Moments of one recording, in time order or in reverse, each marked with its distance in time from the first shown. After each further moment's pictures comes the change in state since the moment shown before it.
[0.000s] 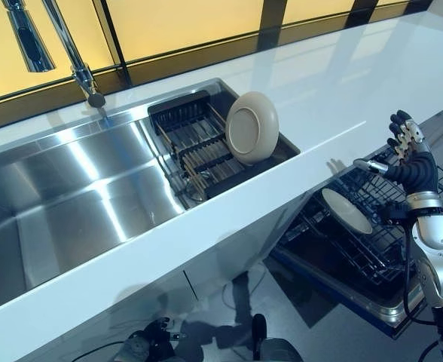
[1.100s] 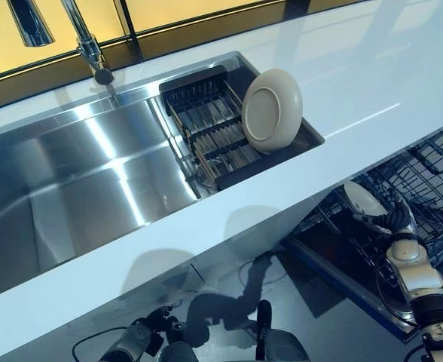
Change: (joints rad) left arm -0.050 0.018 -0.042 -0.046 0.001 0.029 -0.020; right arm -0.070 0.044 0.145 0.594 -0.390 0.131 -0.137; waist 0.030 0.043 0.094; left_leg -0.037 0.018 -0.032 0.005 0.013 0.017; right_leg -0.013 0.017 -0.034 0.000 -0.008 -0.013
